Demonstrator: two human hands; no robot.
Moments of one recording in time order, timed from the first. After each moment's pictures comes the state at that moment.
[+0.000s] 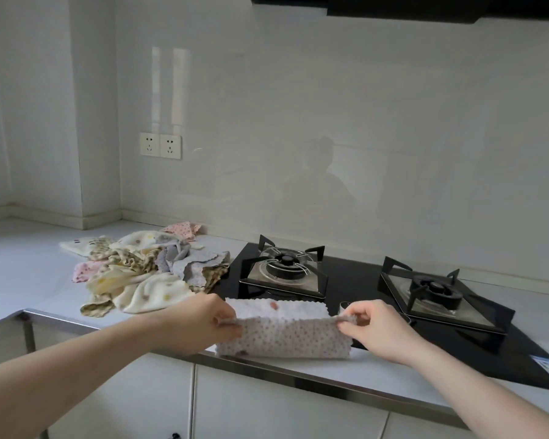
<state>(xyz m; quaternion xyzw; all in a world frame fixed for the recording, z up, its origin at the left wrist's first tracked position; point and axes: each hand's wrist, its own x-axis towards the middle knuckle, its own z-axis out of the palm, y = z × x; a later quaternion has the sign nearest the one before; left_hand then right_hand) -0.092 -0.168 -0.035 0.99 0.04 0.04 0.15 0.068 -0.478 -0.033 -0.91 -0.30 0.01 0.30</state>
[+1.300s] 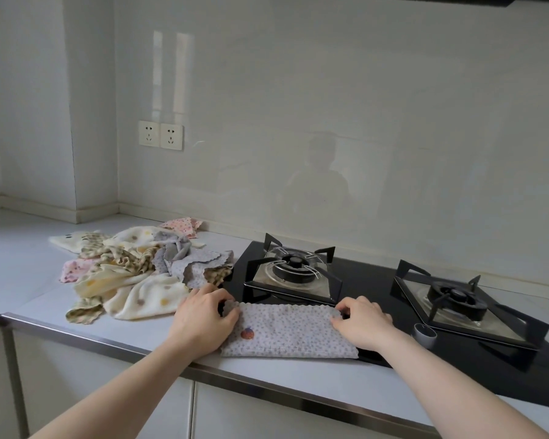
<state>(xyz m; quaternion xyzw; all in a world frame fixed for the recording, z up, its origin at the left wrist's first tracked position) -0.009 -0.131 -0.114 0.93 0.19 0.27 0.18 0.135 -0.404 -0.062 -0.97 -0.20 0.02 0.12</state>
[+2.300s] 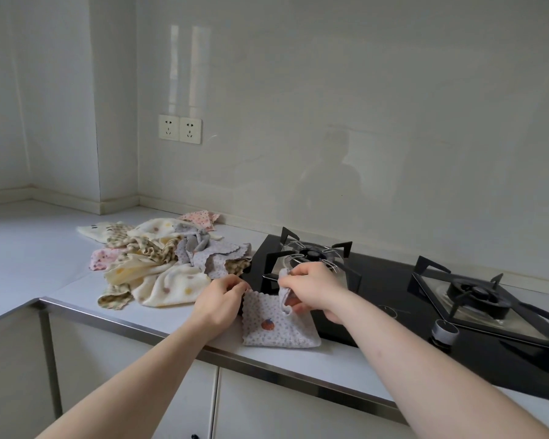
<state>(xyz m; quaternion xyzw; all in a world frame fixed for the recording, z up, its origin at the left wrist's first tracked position) -0.015 -0.118 -0.106 0.84 0.20 0.25 0.44 0.066 -0.299 -0.022 -0.83 -0.24 0.15 0.48</state>
